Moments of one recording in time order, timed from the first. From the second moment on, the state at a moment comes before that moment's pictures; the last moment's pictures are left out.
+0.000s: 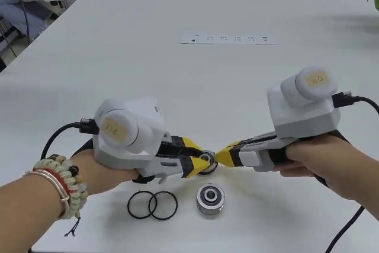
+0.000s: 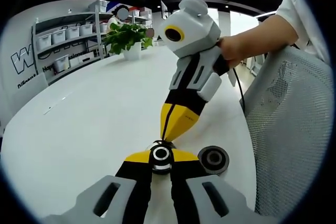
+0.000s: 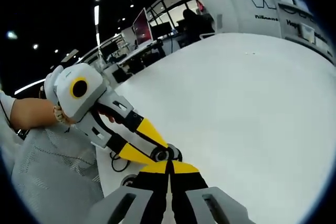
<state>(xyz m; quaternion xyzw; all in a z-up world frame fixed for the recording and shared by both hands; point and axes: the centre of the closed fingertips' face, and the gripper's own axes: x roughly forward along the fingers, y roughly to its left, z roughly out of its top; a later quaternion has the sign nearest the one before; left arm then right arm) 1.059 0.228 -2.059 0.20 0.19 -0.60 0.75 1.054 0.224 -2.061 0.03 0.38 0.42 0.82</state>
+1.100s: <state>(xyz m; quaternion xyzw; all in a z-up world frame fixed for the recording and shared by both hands) 1.059 0.225 -2.059 0.20 0.20 -0.60 0.75 1.058 0.225 -2.063 0.03 0.38 0.41 0.83</state>
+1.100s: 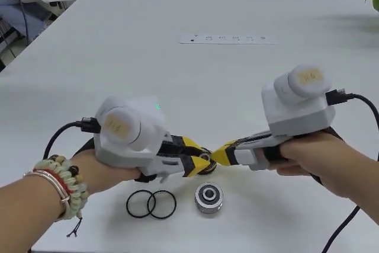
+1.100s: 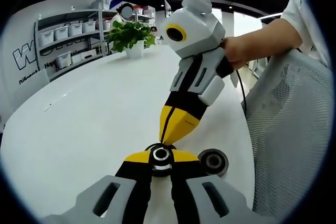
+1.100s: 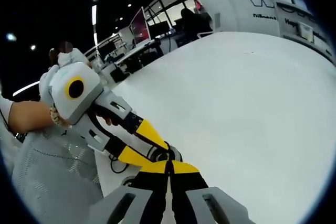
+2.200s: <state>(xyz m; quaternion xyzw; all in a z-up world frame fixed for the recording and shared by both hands) 1.025 0.265 -1.963 0.22 0.18 -0.62 0.73 1.066 0.227 -2.028 0.03 0.34 0.41 0.84</state>
